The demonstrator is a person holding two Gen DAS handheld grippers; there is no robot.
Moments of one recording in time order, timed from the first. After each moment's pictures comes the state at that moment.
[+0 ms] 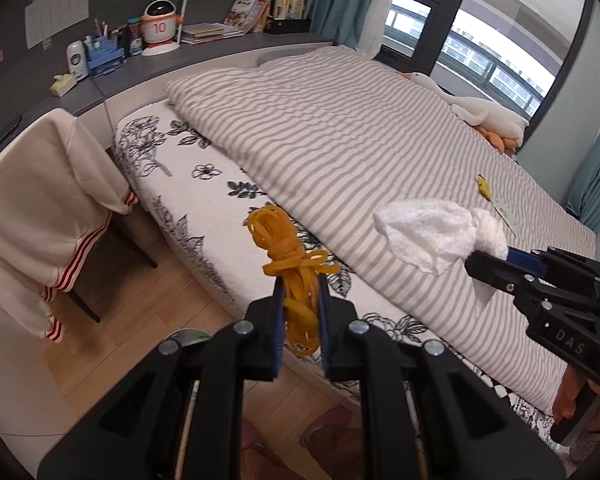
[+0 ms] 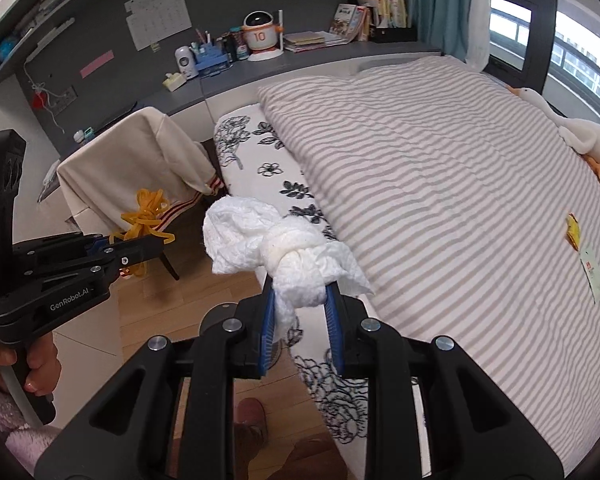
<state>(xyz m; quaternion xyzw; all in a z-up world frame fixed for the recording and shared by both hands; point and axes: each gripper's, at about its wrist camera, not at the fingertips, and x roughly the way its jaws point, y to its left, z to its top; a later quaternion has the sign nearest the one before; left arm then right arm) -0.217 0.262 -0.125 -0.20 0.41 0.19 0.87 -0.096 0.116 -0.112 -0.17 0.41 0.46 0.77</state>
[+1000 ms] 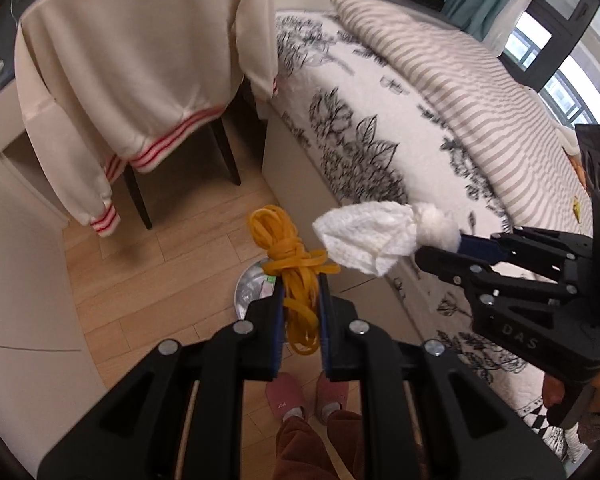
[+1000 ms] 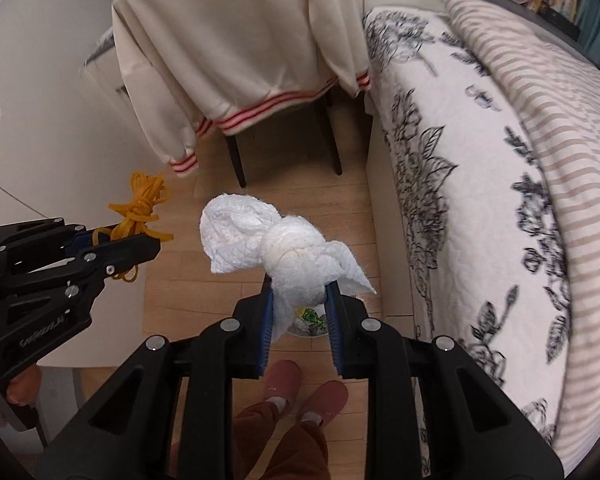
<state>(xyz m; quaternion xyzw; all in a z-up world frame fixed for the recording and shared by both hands) -0.388 0.402 -0.292 -0.30 0.45 0.30 0.78 -0.250 0.338 -0.305 -0.32 0.45 0.56 0.61</state>
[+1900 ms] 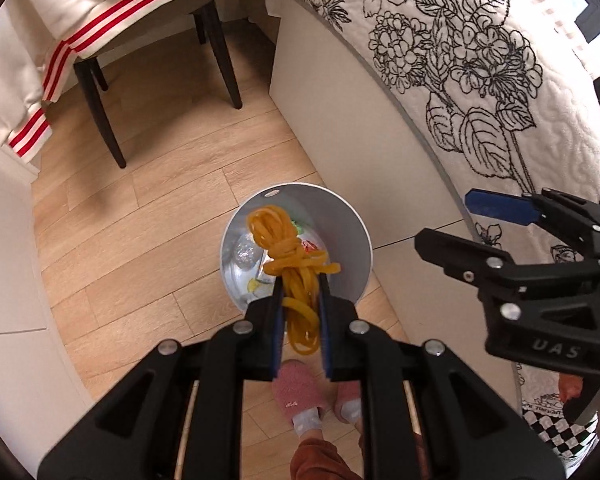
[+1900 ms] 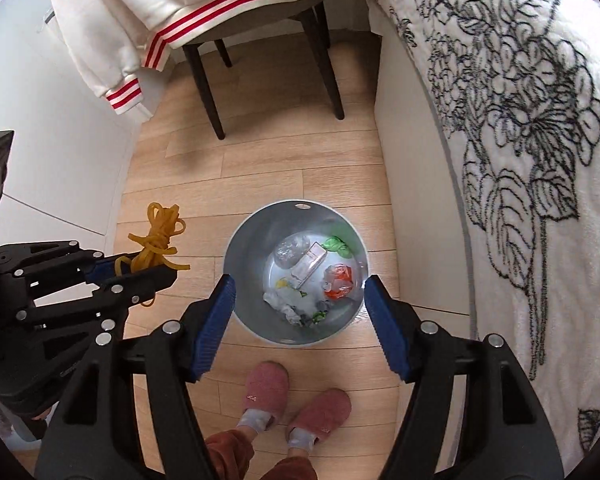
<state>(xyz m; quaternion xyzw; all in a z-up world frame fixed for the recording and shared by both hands) -0.367 0.417 -0.518 -0.32 0.52 0.28 0.74 -0.232 0.361 -0.519 -0.33 0.49 0.54 0.59</state>
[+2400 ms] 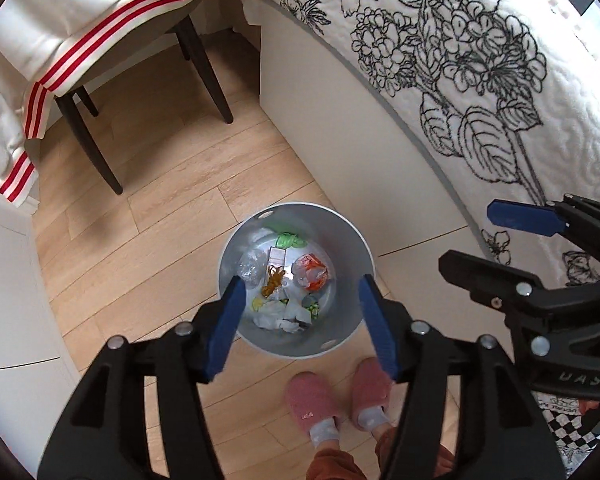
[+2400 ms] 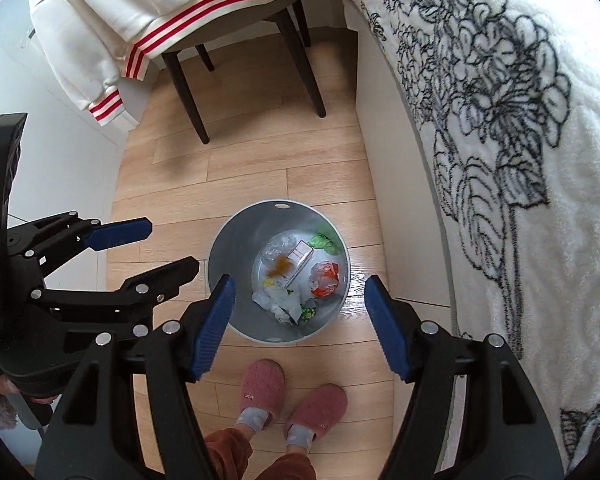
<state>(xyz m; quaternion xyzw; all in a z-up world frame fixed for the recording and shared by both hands) -0.336 0.425 -0.520 -0.29 0.53 0.28 0.75 -0.208 0.353 -0.512 -0.33 0.51 0.52 0.60</state>
